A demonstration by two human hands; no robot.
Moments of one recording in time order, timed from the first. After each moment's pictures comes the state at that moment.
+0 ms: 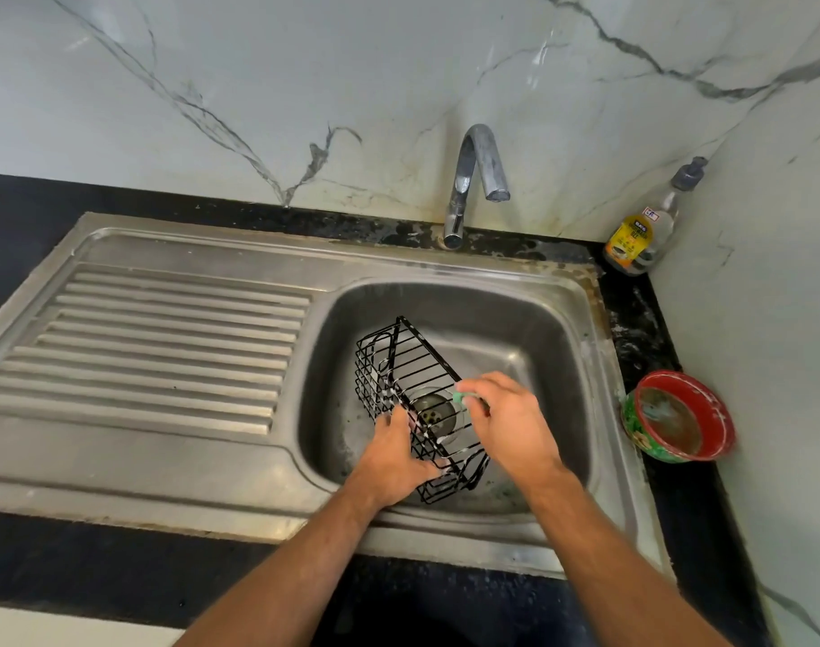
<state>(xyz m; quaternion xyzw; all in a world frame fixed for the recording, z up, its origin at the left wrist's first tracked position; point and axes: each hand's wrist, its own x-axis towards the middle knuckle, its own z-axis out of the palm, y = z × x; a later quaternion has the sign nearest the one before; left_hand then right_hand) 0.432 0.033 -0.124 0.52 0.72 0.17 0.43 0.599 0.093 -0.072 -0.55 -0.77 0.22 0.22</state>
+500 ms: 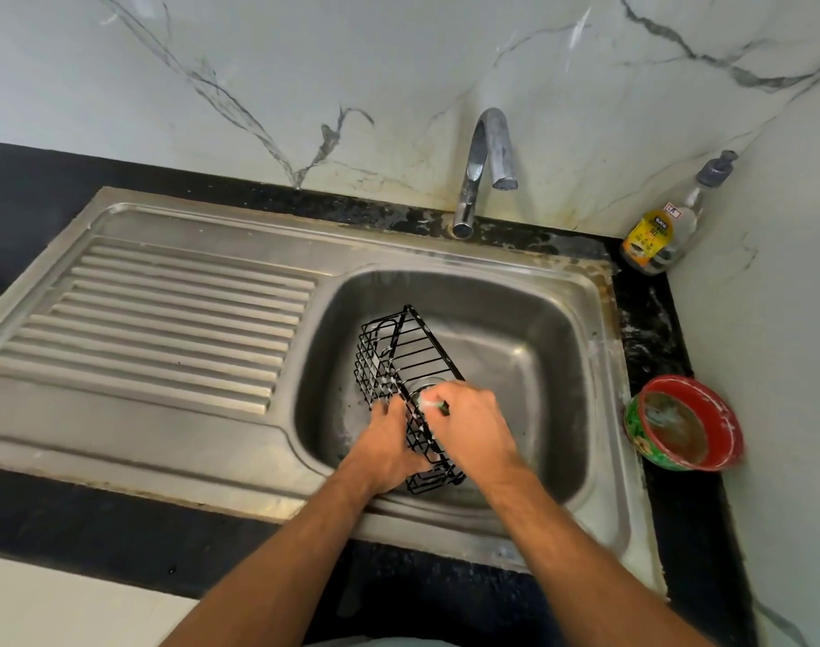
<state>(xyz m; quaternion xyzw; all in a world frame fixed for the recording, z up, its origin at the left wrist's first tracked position) 0.436 0.036 -0.120 0.52 0.74 0.12 0.42 0.568 0.084 -0.070 -0.53 -0.79 0.29 0.13</state>
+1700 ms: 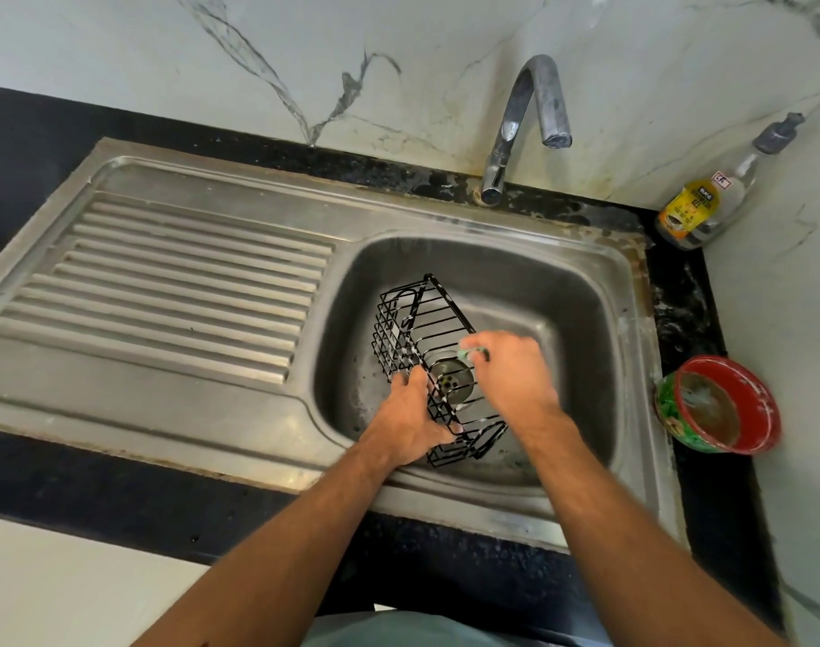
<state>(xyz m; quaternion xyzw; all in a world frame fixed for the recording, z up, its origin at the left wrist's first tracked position) 0.430 0.036 -0.123 0.51 0.73 0.15 0.44 0.568 0.119 -0.078 -0.59 -0.76 0.25 0.12</state>
